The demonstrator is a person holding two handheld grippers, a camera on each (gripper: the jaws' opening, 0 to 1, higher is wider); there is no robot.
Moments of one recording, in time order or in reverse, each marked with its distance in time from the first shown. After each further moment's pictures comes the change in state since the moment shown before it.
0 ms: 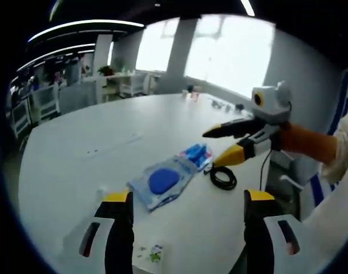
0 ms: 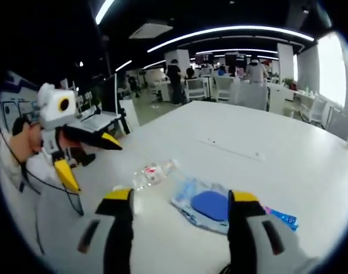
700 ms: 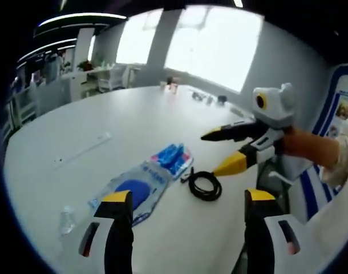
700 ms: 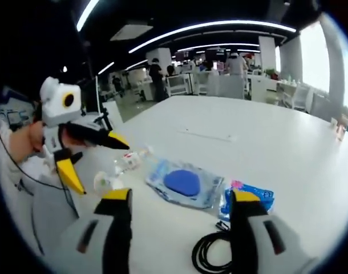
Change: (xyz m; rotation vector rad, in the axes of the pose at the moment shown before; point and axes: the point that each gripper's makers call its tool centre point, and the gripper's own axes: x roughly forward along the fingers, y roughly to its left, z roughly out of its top) left arm 0.090 -0.057 0.014 0.038 0.066 -0.140; right arm -0.054 -0.060 -0.045 0.076 0.015 -0.107
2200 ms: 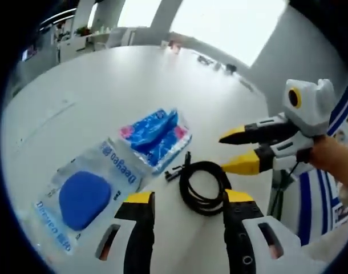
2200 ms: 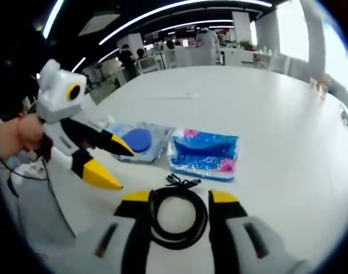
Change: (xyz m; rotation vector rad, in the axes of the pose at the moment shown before) left arm 0.156 -0.020 -0.039 -0.096 0.242 -0.025; right arm -0.017 -0.099 -0.110 0.164 0.158 -0.144
